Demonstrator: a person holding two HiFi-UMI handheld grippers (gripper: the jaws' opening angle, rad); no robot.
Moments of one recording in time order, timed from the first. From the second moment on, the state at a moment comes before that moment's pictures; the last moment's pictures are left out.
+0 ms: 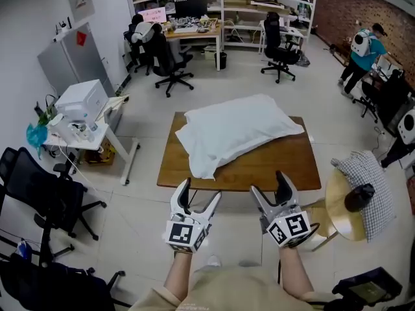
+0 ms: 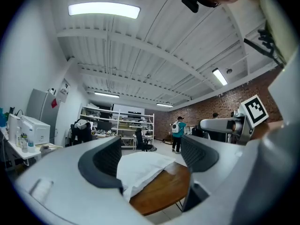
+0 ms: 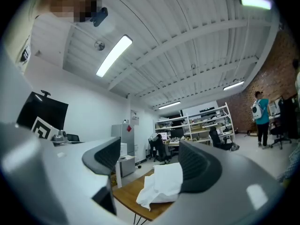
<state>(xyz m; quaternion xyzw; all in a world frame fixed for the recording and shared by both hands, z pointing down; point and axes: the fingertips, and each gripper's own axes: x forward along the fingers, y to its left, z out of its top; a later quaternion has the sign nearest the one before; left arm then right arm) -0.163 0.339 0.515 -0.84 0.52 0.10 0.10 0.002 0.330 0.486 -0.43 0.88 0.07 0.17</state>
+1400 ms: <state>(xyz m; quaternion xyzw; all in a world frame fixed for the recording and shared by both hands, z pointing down) -0.074 0.003 0.557 -0.82 0.57 0.05 0.08 0.103 -0.020 0.522 -0.37 0.91 0.02 0.18</state>
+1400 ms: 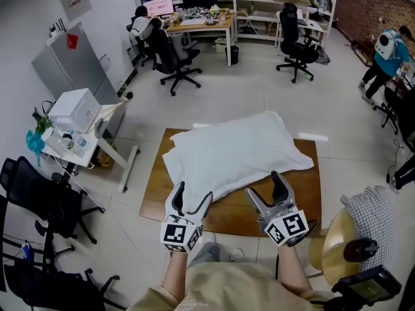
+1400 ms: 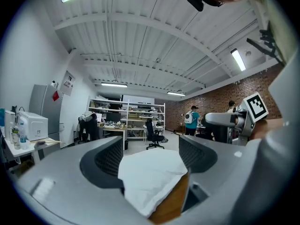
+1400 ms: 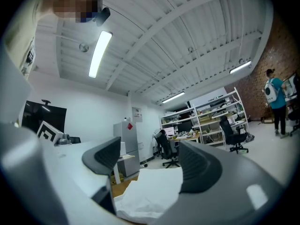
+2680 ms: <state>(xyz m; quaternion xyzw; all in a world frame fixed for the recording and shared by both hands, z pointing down) -0.227 -0.197 0.520 -0.85 0.52 0.07 0.07 -0.050 -0.224 0.527 -0.40 0.92 0.03 0.03</state>
